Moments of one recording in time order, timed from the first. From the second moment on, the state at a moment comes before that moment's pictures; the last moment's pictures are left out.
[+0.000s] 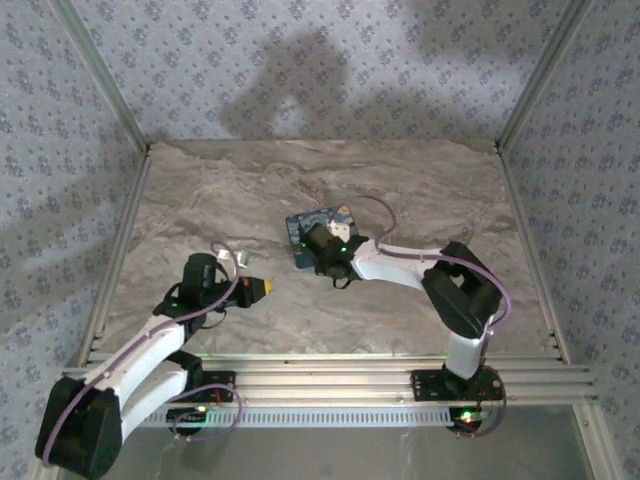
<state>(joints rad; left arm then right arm) -0.36 0.90 0.30 -0.05 0.57 -0.48 0.87 1.80 1.14 -0.45 0.30 0.87</state>
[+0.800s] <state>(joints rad) -0.47 1.21 0.30 0.42 0.60 -0.33 0.74 1.73 1.21 -0.48 -0.25 0.78</state>
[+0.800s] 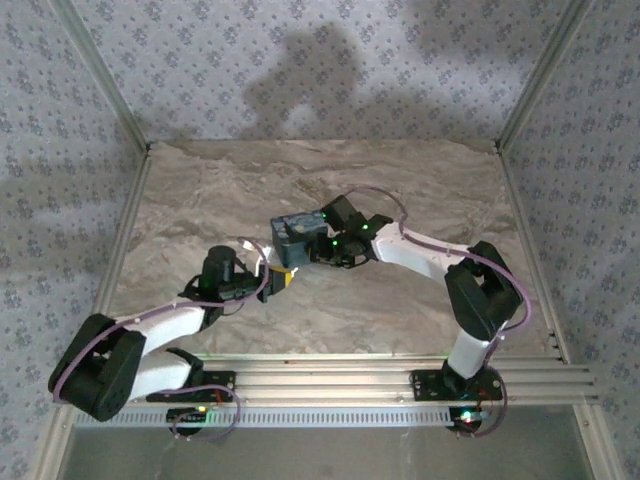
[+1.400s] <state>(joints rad) -0.52 1.39 0.30 0.61 0.59 -0.30 0.67 1.73 1.22 -0.45 -0.38 0.93</state>
